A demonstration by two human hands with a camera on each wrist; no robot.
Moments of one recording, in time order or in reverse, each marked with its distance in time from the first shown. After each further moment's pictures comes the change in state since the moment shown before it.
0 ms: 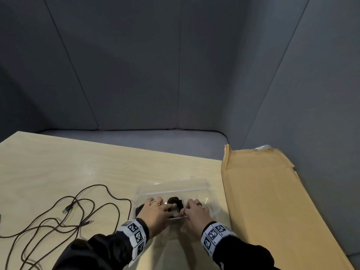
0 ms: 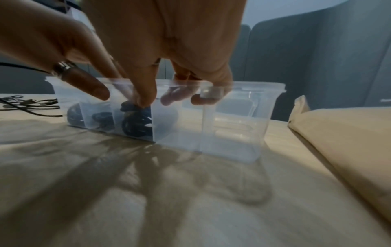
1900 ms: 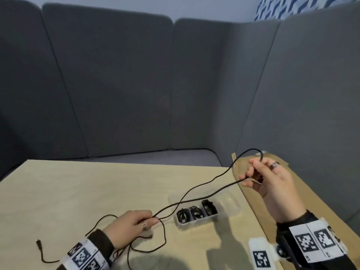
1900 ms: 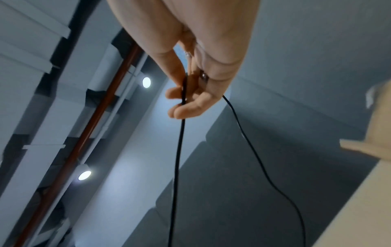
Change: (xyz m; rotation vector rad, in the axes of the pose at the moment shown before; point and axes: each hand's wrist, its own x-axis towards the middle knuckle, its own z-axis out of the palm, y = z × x) left_hand -0.181 -0.163 -0.042 -0.826 0.149 0.154; right_hand -0.153 -0.165 -0.156 1.538 0.997 -0.043
